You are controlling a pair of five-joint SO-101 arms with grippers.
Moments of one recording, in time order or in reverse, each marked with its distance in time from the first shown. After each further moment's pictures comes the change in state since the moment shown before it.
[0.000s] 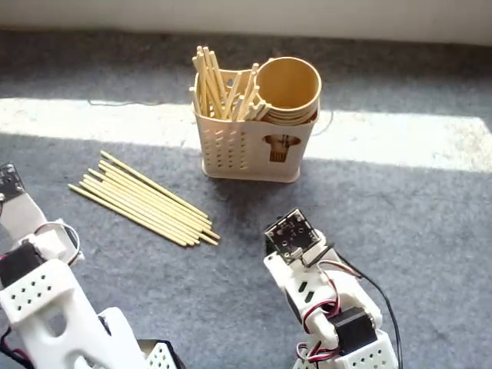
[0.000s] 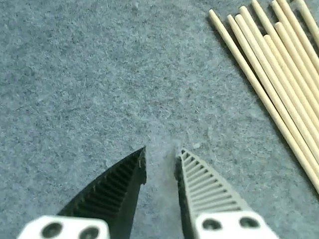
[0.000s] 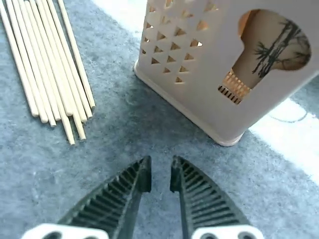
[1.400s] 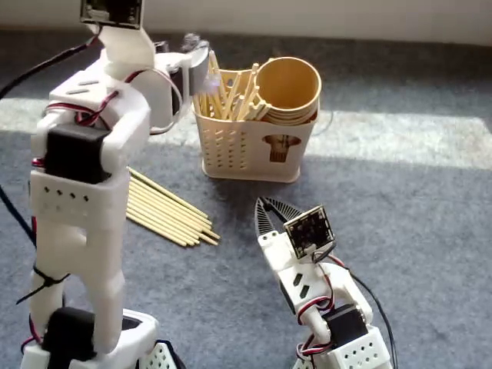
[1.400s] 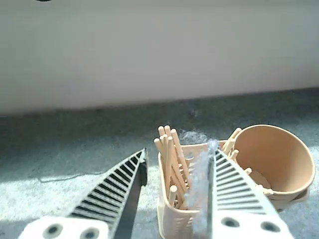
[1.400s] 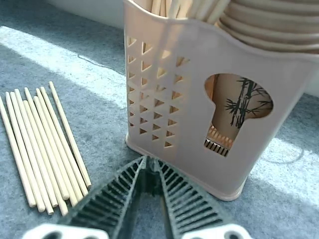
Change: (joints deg) left arm 49.0 36.9 -81.9 6.9 8.3; right arm -0.3 0.0 8.3 -23.6 -12.4
